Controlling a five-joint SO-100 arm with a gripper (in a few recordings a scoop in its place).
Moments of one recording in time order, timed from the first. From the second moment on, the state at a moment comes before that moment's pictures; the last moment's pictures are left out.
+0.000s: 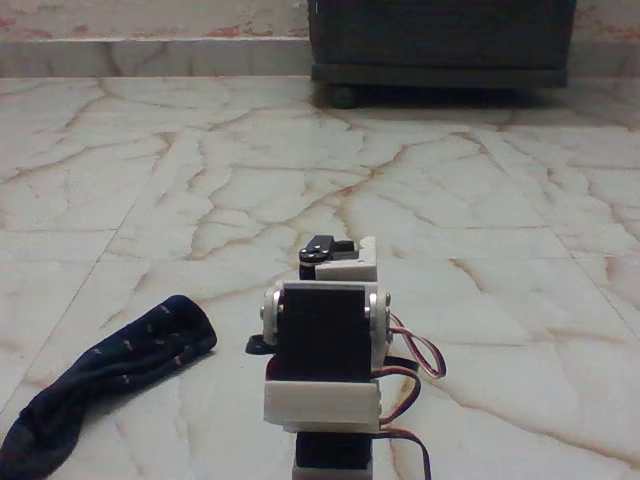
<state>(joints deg) 3.3 138.1 176.7 -39.5 -93.0</state>
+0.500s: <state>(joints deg) 7.3 138.1 176.7 -40.8 -81.3</state>
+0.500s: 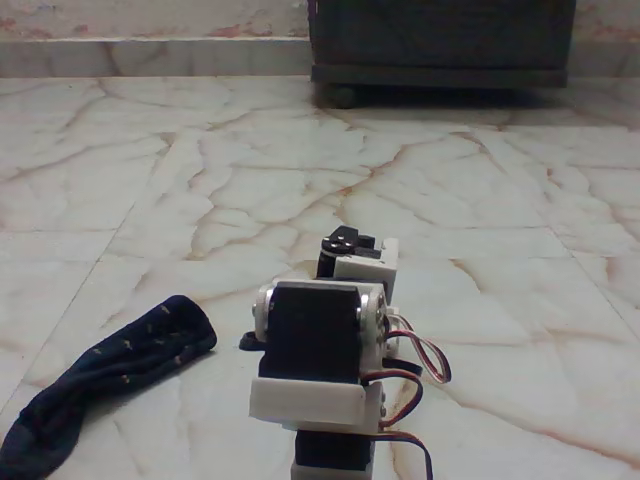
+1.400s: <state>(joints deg) -8.5 96.0 130.3 3.4 -36.0</state>
